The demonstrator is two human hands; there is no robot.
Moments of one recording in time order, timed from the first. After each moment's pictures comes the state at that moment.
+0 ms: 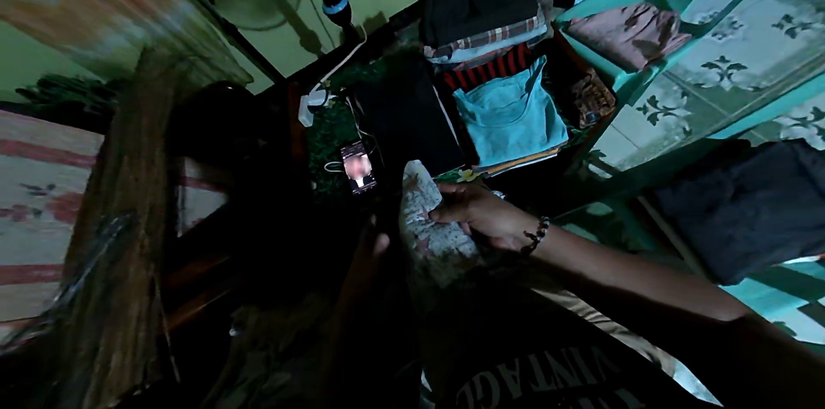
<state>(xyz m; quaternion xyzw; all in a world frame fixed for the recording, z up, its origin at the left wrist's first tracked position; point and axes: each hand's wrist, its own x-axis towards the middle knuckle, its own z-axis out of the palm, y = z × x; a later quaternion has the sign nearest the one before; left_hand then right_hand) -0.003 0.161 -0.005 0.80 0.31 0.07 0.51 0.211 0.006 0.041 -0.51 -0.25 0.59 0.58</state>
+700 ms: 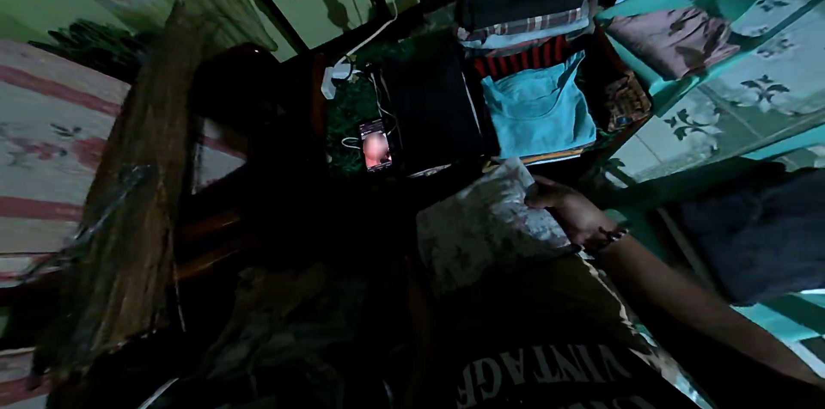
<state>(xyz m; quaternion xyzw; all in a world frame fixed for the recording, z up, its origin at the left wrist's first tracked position) 0.002 0.016 -0.002 0.60 0.58 0.14 0.54 0.275 -0.069 -0.039 -0.60 -0.14 0.52 0.59</state>
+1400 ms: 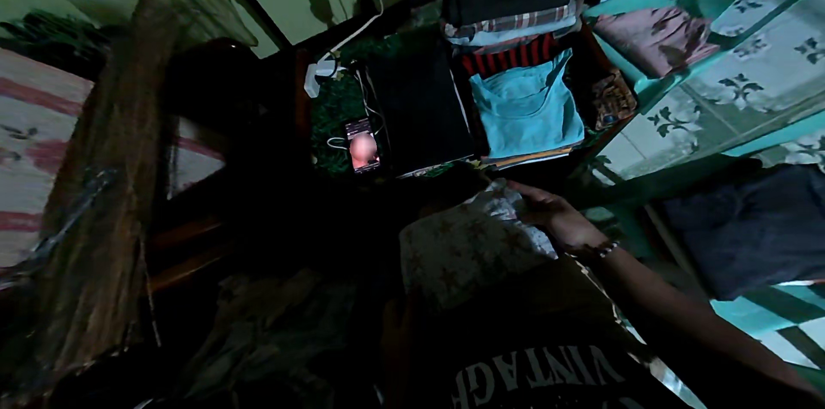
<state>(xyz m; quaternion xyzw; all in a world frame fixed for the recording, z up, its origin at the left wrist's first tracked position) -0.053 0.000 -0.042 0.81 0.50 0.11 0.27 0.274 -0.083 -0.063 -0.63 -0.24 0.48 0.57</state>
